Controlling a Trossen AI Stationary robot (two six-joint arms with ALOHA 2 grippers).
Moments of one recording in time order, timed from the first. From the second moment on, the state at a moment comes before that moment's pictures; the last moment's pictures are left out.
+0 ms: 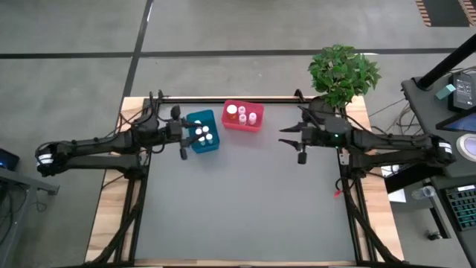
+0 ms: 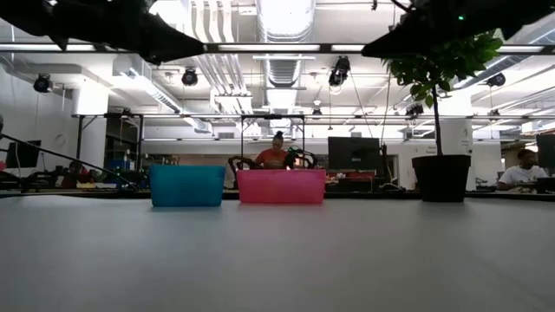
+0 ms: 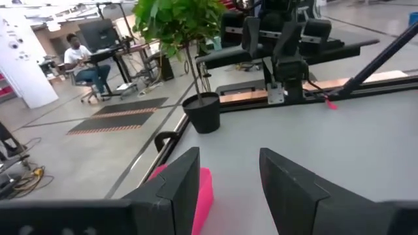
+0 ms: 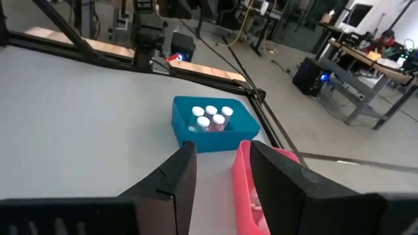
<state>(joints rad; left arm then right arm) 0.29 0.73 0.49 0.20 0.03 0.25 -0.19 0.88 0.58 0.10 -0.03 -0.32</state>
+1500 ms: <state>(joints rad) 0.29 0.22 0.01 0.43 0.11 0.16 -0.19 0.02 0.05 0.10 -0.40 -0.31</state>
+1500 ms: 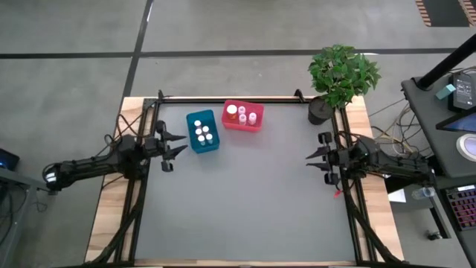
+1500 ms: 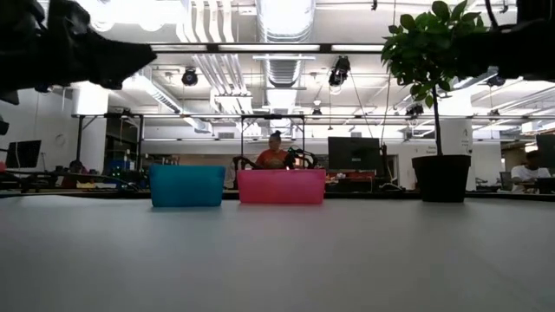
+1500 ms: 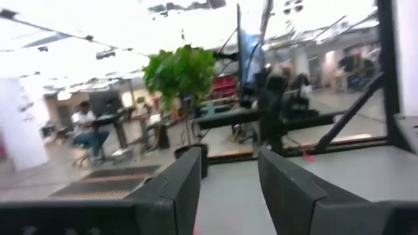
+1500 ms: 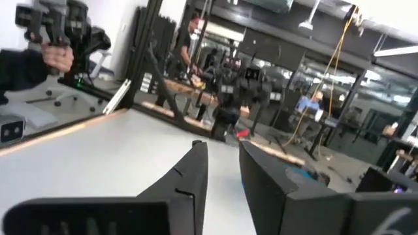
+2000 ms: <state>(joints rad) 0.29 0.11 0.01 0.40 0.17 0.17 -0.19 0.00 0.11 0.03 -0.56 -0.19</state>
